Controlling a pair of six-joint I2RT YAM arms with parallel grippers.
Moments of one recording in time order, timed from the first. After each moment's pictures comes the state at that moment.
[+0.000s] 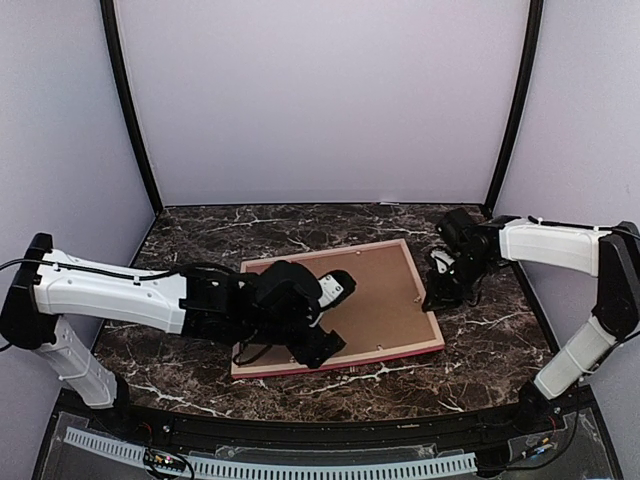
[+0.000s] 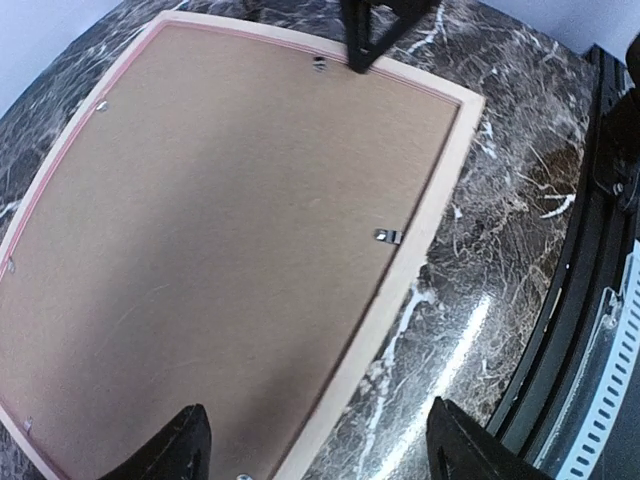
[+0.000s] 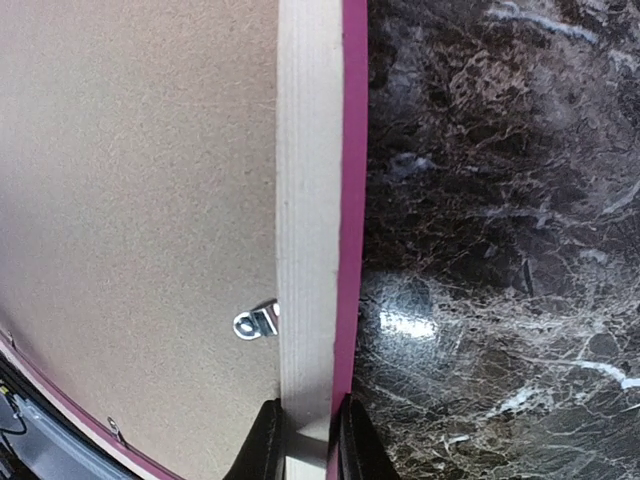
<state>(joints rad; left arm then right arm) -1.24 1.54 1.11 -0.37 -0.22 -0.25 0.48 1.53 1.00 -0.77 -0.22 0.40</state>
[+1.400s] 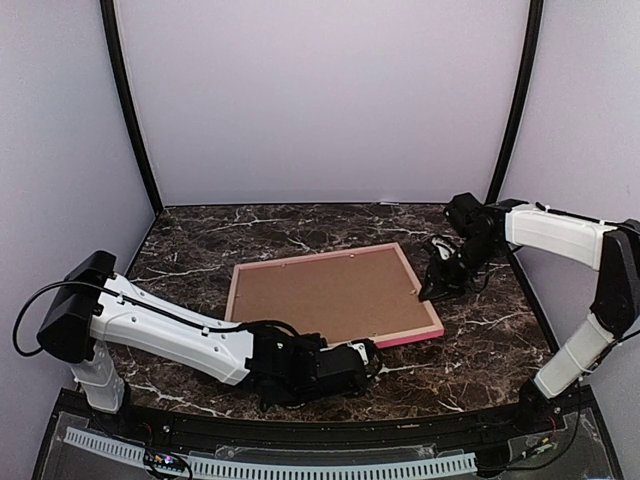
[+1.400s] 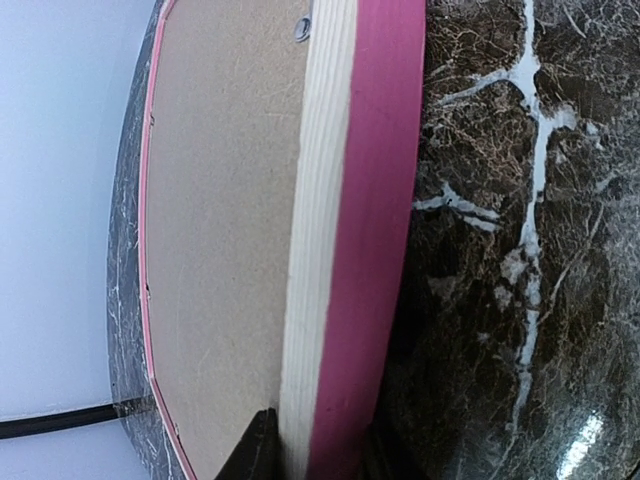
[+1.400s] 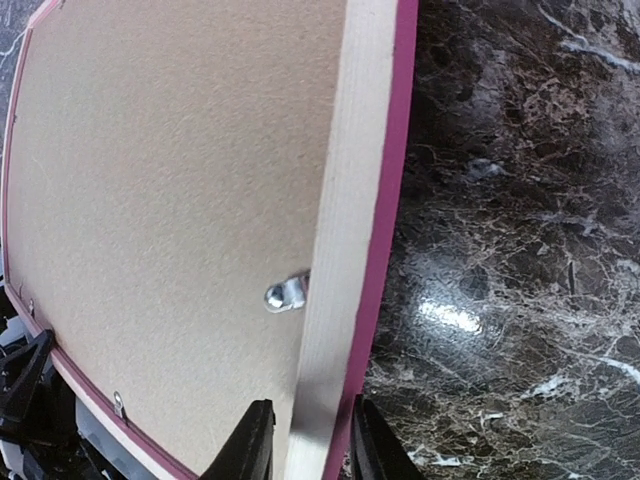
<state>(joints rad) -1.46 1.86 1.26 -0.60 -0.79 0.05 0.41 1.55 1.13 -0.91 -0.41 0.30</state>
